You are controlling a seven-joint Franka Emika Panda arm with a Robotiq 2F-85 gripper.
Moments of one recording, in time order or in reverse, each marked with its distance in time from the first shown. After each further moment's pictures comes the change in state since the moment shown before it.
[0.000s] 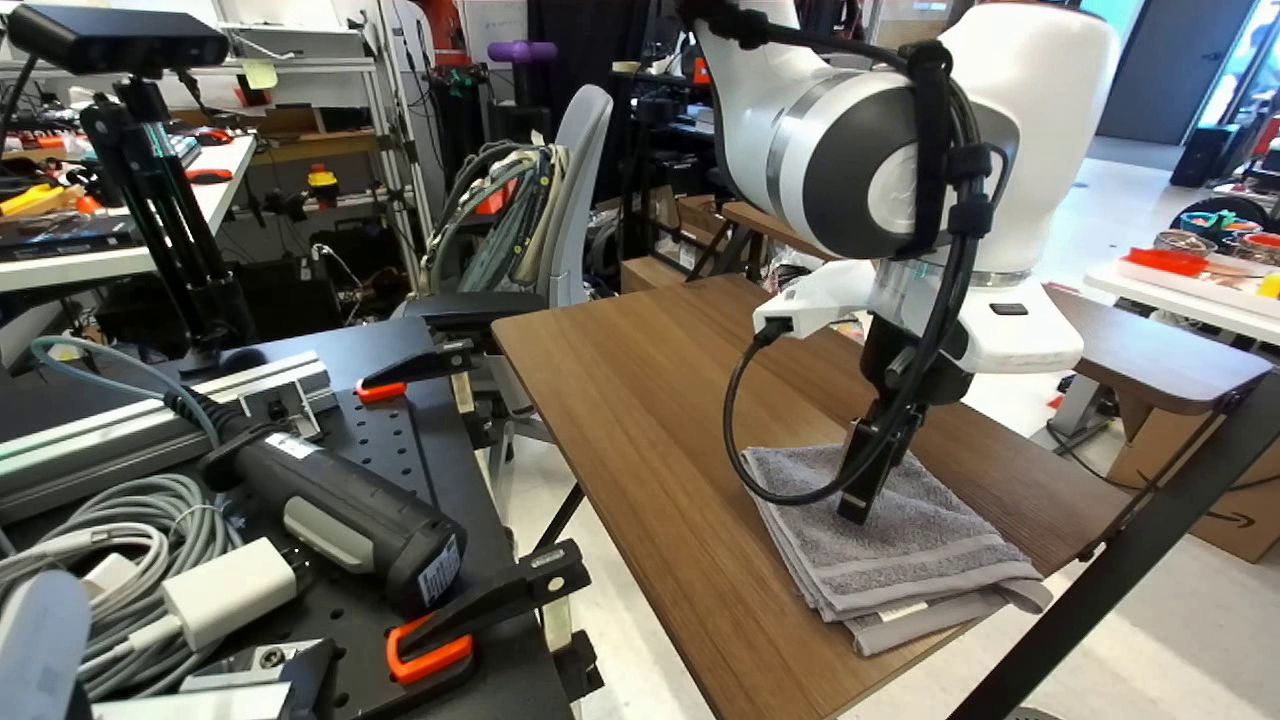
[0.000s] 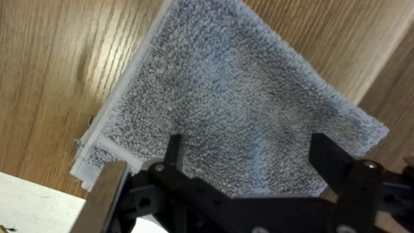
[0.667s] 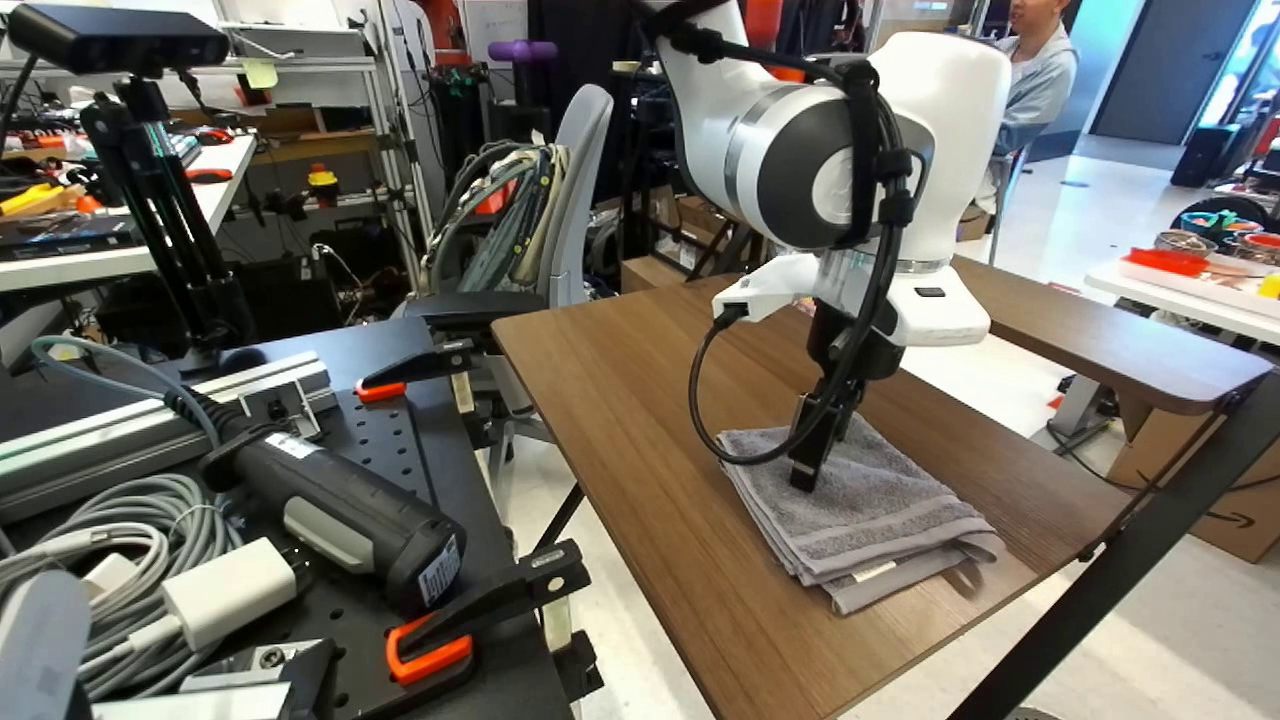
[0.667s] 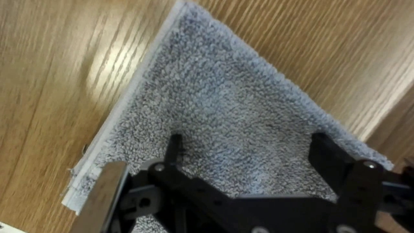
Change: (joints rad) arm 0.087 0.020 0.000 0.008 -0.002 -0.031 0.000
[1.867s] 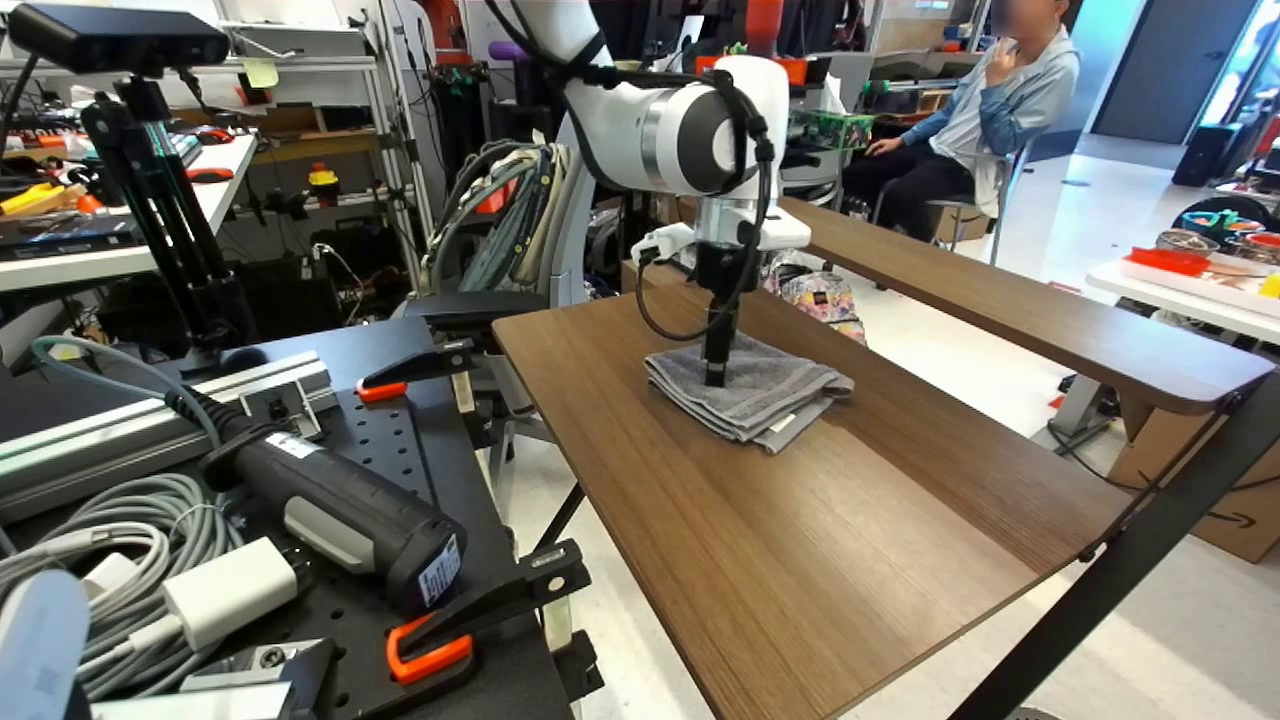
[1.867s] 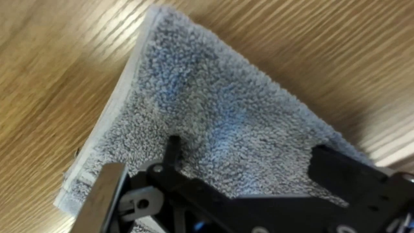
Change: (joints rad) arm 0.309 0.149 0.002 0.263 -0.178 -0.170 0.090
